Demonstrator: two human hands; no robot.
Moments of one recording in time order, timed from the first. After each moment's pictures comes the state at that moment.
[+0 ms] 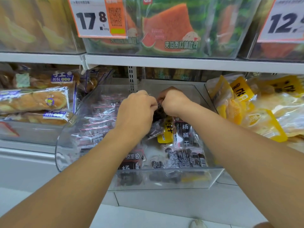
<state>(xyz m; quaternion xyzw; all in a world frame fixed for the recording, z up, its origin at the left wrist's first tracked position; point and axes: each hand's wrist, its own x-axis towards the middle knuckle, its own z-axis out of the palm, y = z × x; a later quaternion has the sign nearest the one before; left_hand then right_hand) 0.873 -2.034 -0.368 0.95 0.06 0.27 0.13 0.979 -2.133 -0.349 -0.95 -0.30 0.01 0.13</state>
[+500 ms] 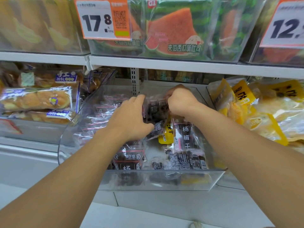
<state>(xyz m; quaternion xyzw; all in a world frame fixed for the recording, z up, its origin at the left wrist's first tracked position) 0.860 -2.017 -0.367 0.98 0.11 0.11 0.15 0.979 -2.143 -0.344 -0.95 -0.26 -0.03 0.17</state>
